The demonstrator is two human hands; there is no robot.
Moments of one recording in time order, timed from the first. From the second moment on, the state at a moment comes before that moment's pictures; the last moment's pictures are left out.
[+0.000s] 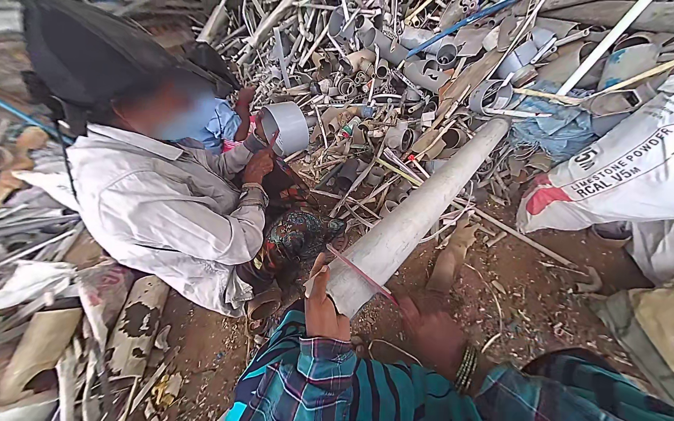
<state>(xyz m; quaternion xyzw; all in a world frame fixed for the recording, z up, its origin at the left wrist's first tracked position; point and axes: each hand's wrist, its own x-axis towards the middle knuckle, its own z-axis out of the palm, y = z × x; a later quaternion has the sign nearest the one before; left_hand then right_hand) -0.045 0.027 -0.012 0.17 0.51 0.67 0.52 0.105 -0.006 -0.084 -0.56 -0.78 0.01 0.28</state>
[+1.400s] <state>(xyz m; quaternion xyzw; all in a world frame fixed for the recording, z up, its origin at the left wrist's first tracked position) -0.062 0.009 -0.042 0.70 0.35 0.49 0.38 0.135 0.020 -0.054 -0.57 -0.75 -0.02 0.33</state>
